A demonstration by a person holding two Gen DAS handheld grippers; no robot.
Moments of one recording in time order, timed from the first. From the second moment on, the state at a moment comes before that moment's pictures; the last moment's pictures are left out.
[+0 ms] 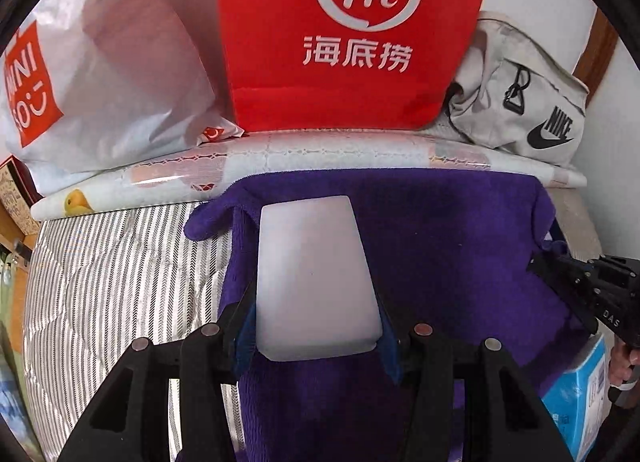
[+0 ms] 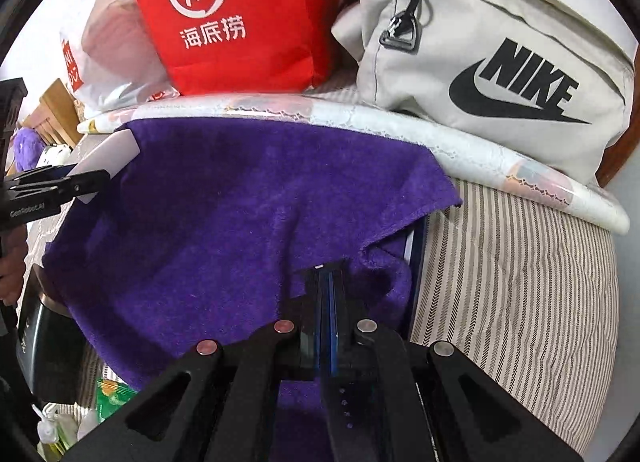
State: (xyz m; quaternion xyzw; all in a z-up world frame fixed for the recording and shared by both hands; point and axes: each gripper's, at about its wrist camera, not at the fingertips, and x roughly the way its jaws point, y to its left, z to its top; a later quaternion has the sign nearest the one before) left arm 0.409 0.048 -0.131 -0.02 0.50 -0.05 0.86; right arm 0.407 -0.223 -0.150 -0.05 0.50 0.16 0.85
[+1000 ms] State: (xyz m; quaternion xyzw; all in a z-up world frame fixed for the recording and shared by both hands) left arm 0.323 0.058 -0.077 -0.04 0.48 -0.03 0.88; right arm 0.316 -0.255 -0.082 -0.05 0.45 0.11 0.89
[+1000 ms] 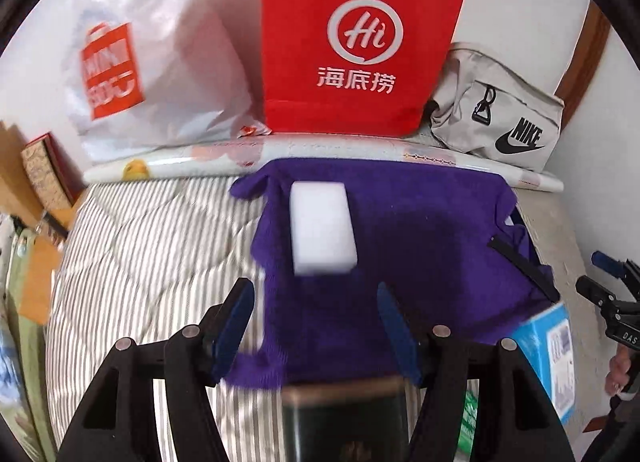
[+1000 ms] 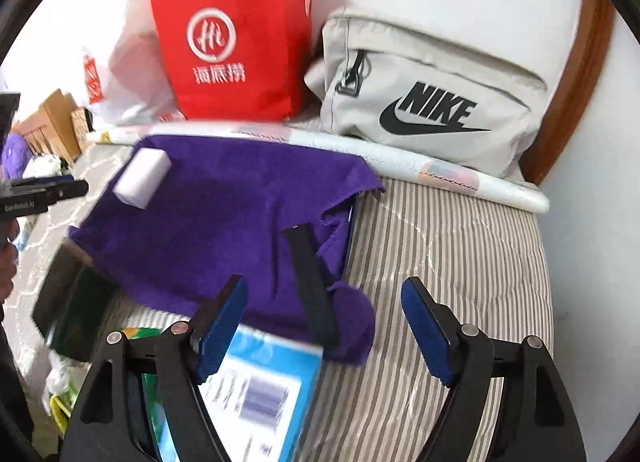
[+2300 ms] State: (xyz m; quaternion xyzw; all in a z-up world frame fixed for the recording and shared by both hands) left arm 0.105 0.060 -0.167 0.04 0.50 -0.04 0.87; right arm 0.098 -0.238 -0.121 0.05 0.46 0.15 0.88
